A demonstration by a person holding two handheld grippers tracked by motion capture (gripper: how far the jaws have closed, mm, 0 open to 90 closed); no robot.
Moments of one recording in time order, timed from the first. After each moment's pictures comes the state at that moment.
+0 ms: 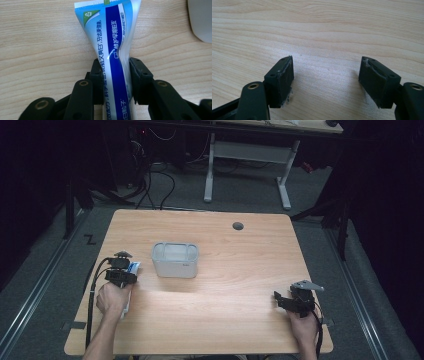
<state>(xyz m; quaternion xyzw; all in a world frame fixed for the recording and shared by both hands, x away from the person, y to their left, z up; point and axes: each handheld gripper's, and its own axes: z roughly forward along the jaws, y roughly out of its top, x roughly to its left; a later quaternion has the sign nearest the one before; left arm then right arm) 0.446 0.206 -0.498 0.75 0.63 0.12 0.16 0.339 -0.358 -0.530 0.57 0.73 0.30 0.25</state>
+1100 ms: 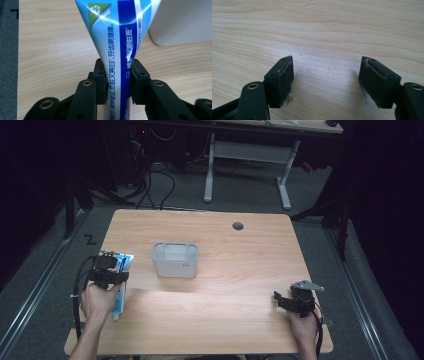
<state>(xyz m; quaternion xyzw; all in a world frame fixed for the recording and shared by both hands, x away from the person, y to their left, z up) 0.408 0.224 -0.440 0.75 0.59 0.15 0.25 0.339 -0.358 -0.530 0.57 0.73 0.30 0.25</state>
